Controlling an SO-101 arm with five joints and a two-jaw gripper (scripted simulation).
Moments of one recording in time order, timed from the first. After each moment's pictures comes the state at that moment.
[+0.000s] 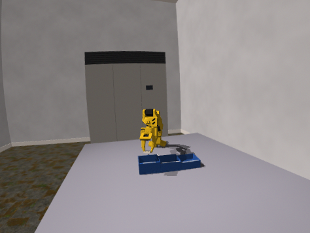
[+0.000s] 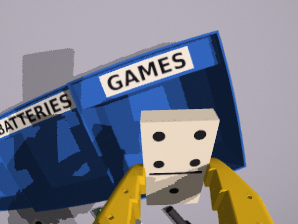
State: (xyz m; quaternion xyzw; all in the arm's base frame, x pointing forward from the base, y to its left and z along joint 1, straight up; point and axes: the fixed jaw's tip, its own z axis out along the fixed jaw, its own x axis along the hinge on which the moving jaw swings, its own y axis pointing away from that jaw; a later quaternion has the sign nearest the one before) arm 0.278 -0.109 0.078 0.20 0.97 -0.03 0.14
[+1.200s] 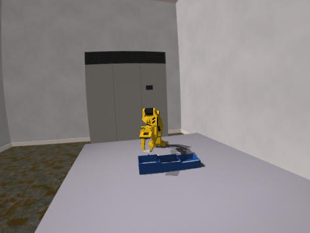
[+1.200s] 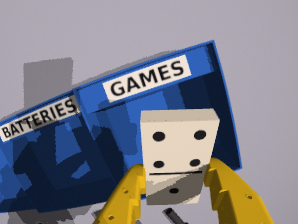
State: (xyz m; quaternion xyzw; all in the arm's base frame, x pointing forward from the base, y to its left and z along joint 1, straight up) arm 0.281 -0.111 0.083 0.20 0.97 -0.03 0.16
